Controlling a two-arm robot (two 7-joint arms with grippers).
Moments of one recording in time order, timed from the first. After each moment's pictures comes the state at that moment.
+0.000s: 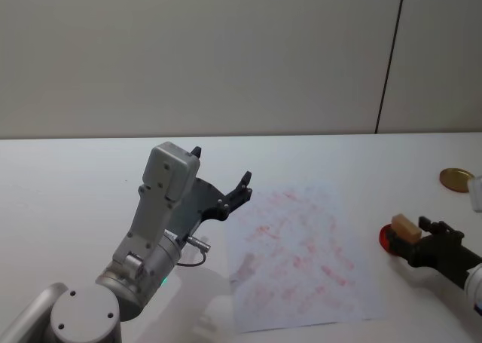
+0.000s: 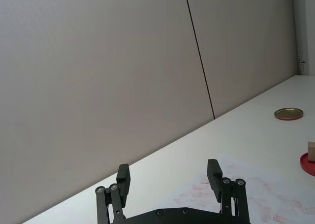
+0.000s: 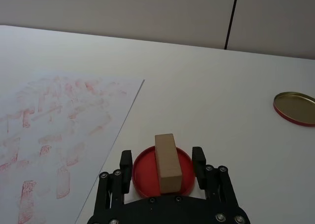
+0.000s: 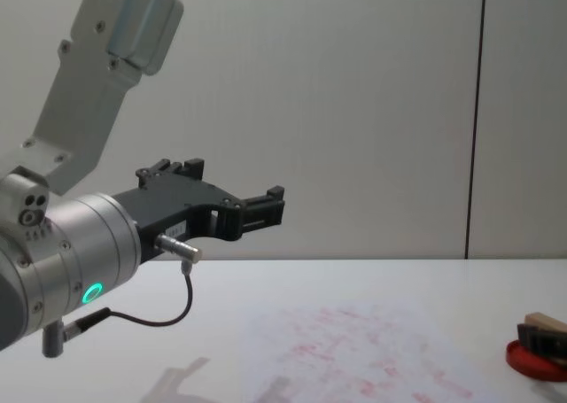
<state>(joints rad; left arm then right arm) -0.24 0.38 0.45 -1.63 -0.20 0.01 -0.01 0.16 0.35 -0.19 -1.43 0.31 0.23 0.26</state>
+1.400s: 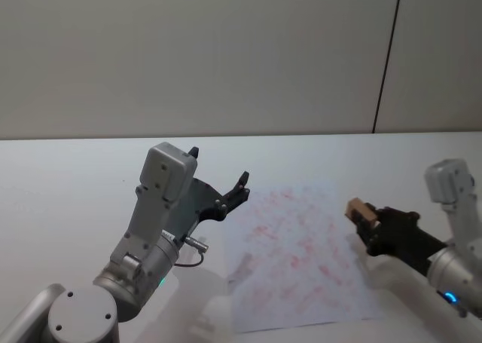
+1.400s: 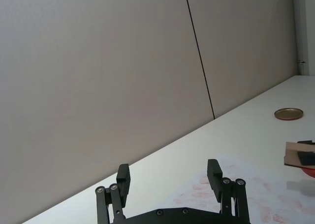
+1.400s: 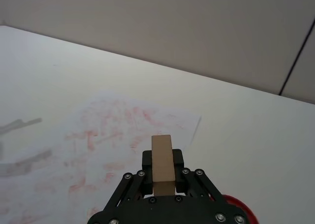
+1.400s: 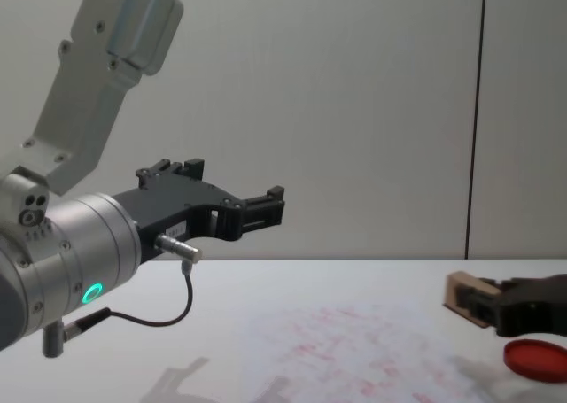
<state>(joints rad) -0.24 0.38 0.45 -1.63 -0.20 0.01 -0.01 0.20 0.31 -0.24 -1.45 0.23 0.16 0.36</state>
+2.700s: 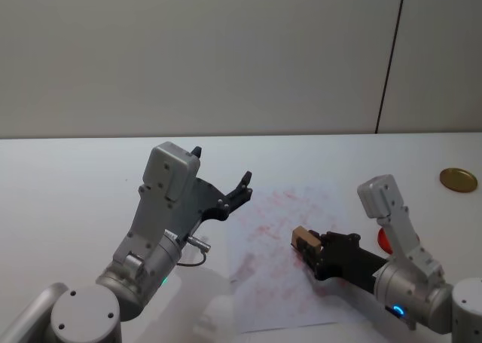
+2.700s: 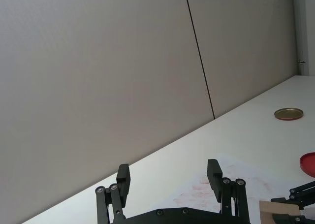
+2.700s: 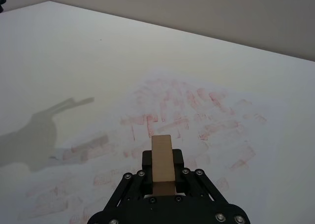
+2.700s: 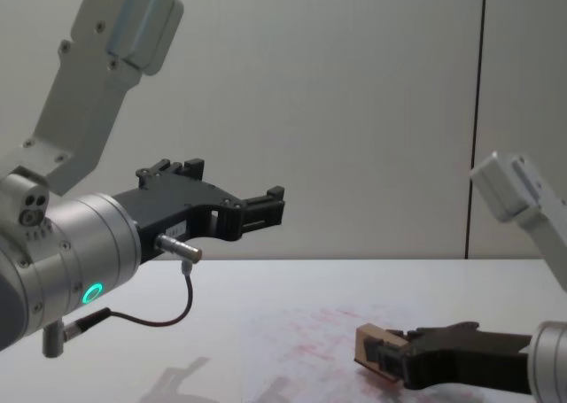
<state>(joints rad) -0.24 0.38 0.45 -1.63 -0.20 0.01 -0.01 0.27 0.21 -0.34 -1.33 0.18 0.21 0.45</state>
